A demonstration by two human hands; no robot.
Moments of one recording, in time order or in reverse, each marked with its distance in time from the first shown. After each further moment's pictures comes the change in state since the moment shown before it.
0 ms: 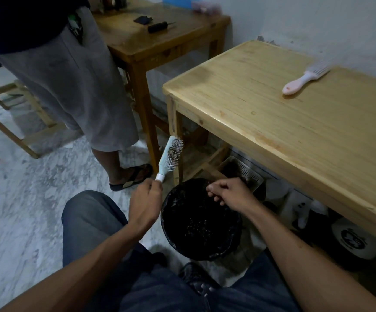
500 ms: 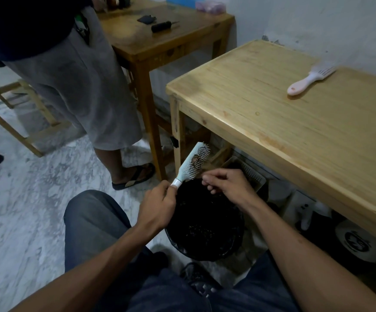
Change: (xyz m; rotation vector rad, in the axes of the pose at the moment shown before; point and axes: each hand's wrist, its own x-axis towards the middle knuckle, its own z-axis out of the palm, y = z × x) left_hand -0.008 -0.001 0.010 0.116 -0.121 0.173; right_hand 0.014 -0.014 0.007 0.330 -0.035 -0.174
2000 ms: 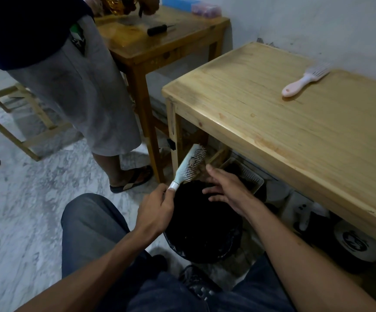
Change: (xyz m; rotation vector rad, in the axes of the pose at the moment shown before) left_hand -0.003 -0.001 0.004 0.006 0.009 0.009; right_hand 0.000 -0.004 -0.001 0.206 0.024 0.261
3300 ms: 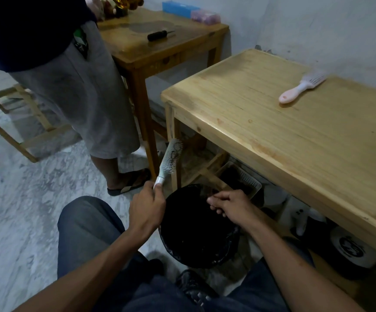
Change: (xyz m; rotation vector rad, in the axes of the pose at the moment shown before) left_hand 0.014 -0.002 -0.003 0.083 0.173 -0.074; right_hand -0.014 0.032 -0.022 -0.397 0.116 -0.071
